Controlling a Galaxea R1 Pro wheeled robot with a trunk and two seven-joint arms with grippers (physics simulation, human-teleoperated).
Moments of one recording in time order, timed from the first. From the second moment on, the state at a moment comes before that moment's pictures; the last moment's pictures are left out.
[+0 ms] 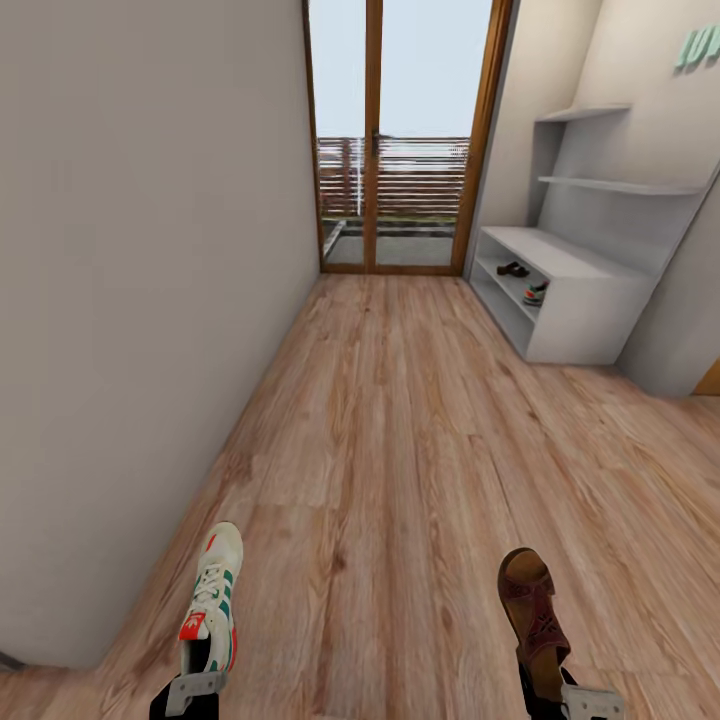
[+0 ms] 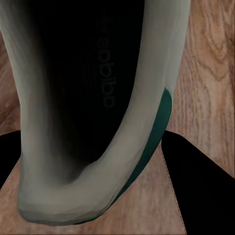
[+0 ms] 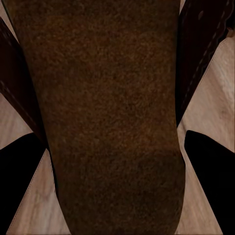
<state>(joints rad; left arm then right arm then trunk) -0.26 0.04 0.17 -0.35 -0.04 -0.47 -0.08 -0.20 -0.06 -0.39 -0.40 0.16 -0.71 0.16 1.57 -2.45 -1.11</state>
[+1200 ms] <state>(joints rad) -0.26 0.04 0.17 -0.35 -0.04 -0.47 -0.08 -0.20 -0.06 -0.39 -0.40 0.16 -0.71 0.16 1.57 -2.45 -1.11</state>
